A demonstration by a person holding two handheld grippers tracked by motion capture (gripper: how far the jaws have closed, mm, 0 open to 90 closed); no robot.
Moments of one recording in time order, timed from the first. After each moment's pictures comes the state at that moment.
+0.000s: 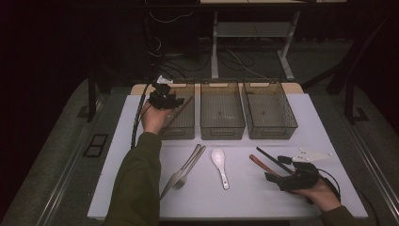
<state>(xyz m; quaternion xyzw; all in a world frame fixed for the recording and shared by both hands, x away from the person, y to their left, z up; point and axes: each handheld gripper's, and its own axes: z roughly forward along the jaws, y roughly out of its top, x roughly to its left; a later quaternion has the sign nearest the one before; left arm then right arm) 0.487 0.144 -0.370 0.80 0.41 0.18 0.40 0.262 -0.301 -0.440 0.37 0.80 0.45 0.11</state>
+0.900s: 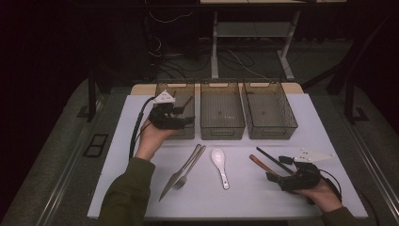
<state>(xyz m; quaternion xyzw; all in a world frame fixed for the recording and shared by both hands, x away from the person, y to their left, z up) 0.397 0.132 -0.358 0.81 0.32 0.13 0.48 0.261 -0.305 -0.440 0.38 0.80 0.46 0.11</state>
